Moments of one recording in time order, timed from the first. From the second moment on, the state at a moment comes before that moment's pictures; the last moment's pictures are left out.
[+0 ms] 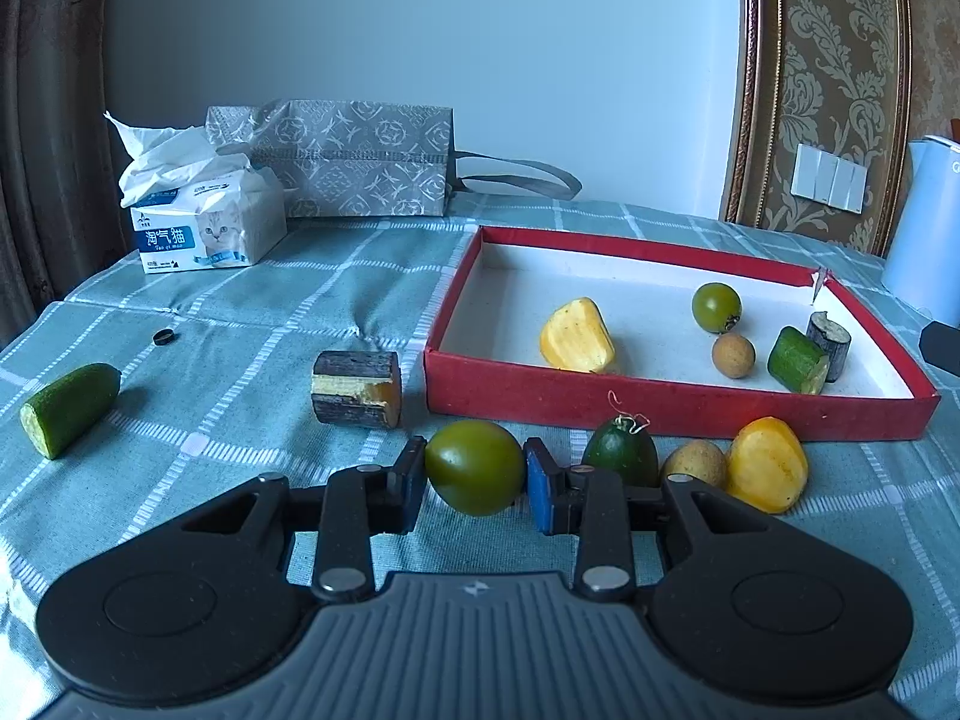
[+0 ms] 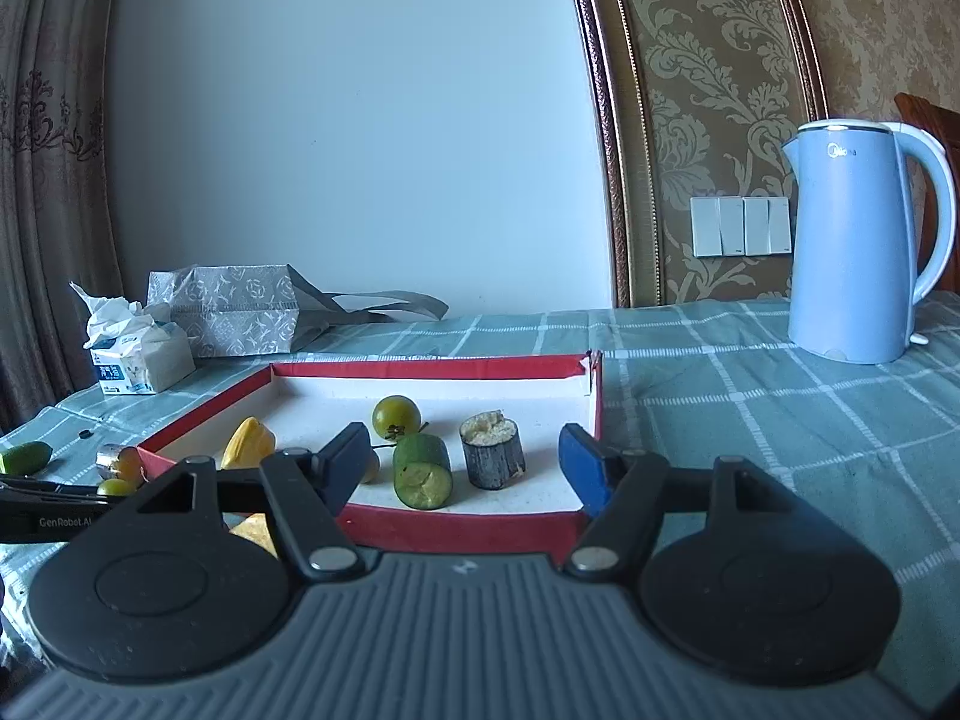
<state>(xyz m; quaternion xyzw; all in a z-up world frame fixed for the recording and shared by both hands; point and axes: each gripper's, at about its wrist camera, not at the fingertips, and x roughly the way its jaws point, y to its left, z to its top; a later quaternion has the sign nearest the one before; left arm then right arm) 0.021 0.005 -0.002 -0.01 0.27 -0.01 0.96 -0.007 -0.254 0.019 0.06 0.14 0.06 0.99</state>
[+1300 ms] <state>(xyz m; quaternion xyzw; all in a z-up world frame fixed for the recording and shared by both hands) 0.124 -0.071 0.033 0.07 0.27 -0.02 0.96 -0.008 -0.267 0.026 0.10 0.13 0.09 0.98</state>
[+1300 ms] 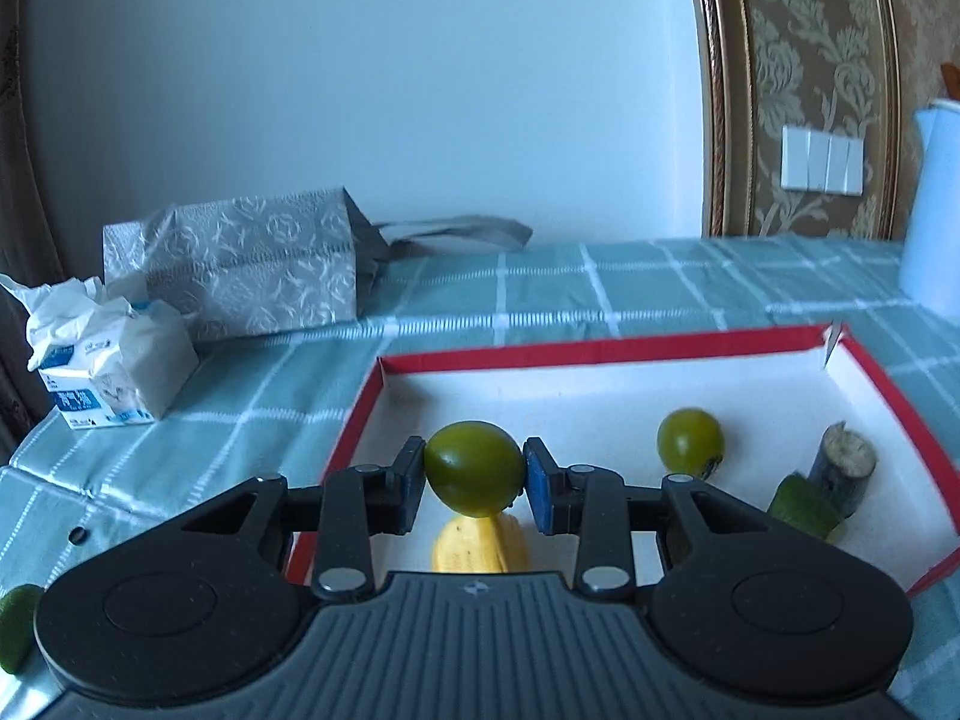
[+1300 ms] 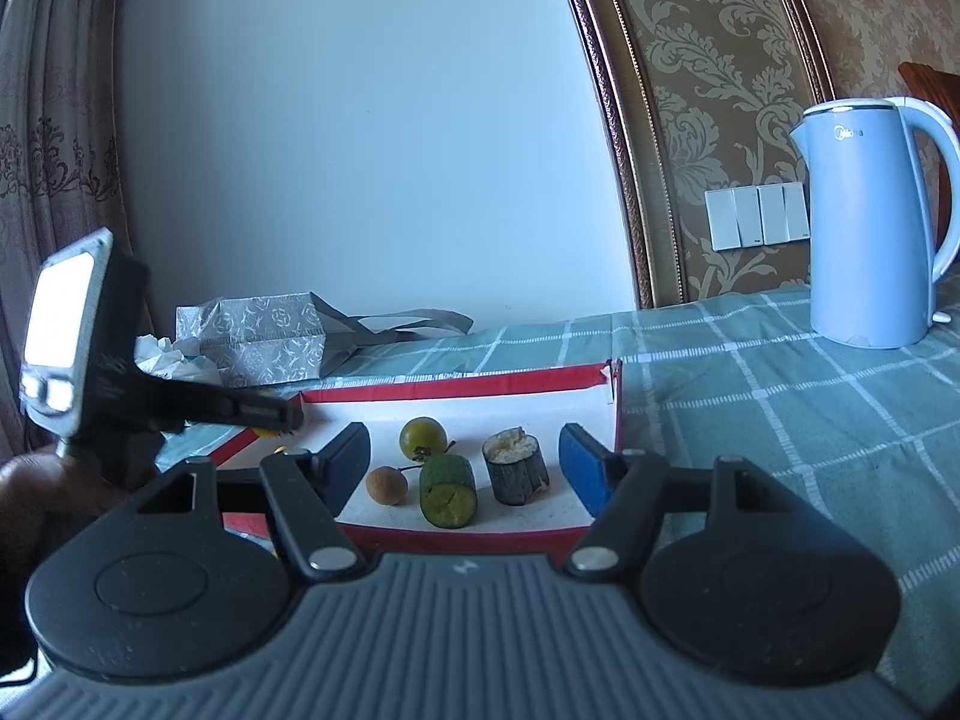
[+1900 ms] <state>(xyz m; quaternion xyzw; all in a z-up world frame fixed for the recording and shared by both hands) 0.088 -0.047 0.044 0.04 0.25 0.00 0.97 -0.006 -0.264 0.023 0.09 0.14 0.10 0.98</state>
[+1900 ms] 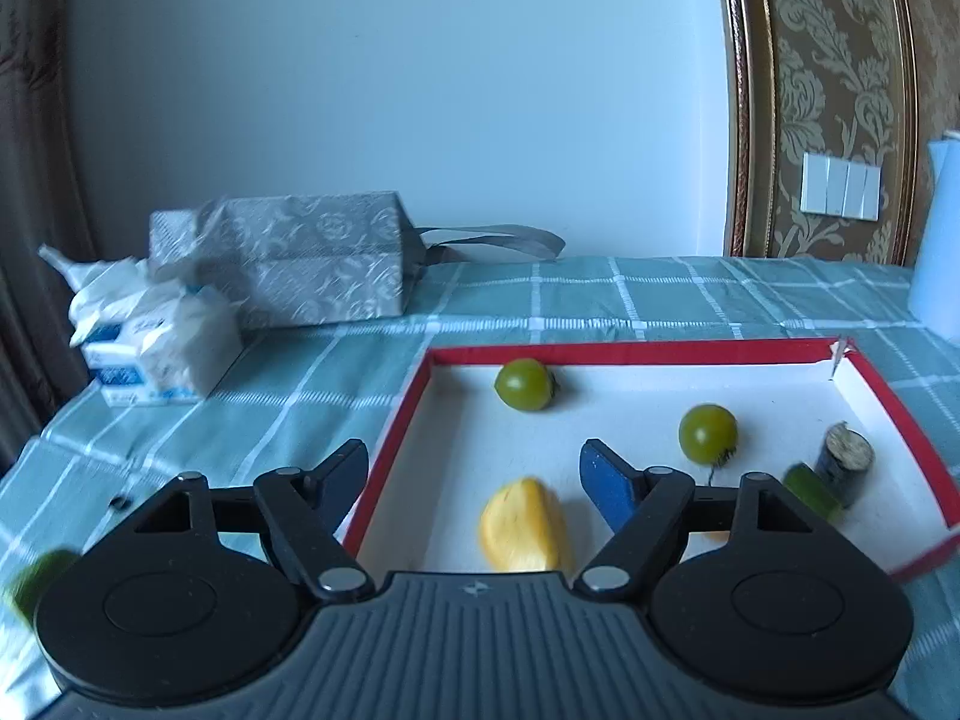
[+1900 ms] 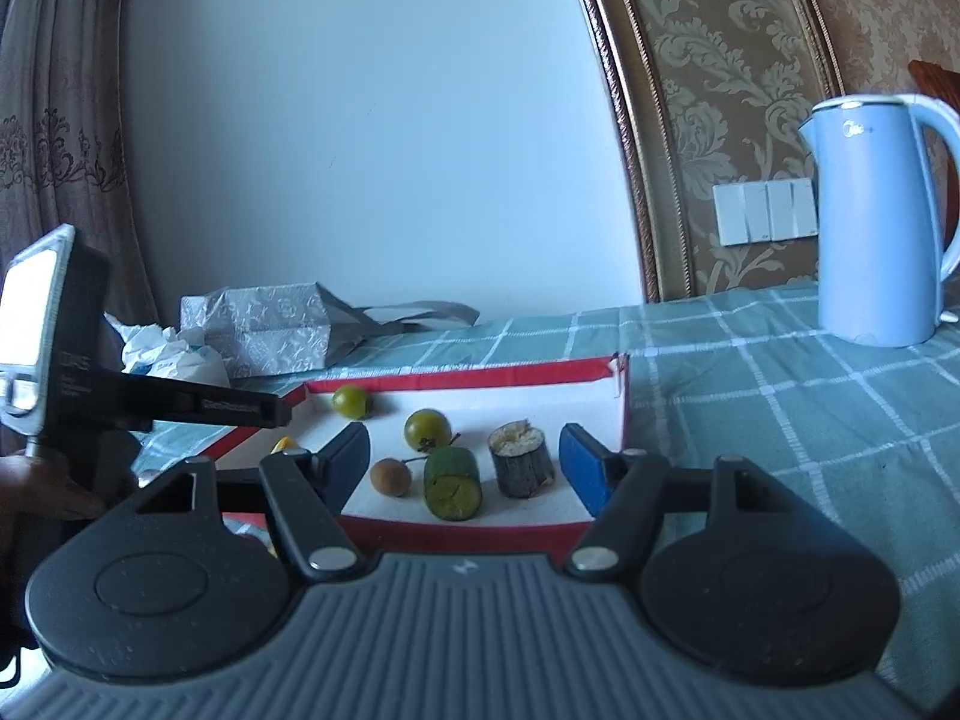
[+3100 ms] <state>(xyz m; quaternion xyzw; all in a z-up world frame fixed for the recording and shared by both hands) 0.011 0.034 0.003 -0.03 0.25 0.04 0.97 0.016 -0.178 0.006 -0.06 0.25 0.19 0.95</state>
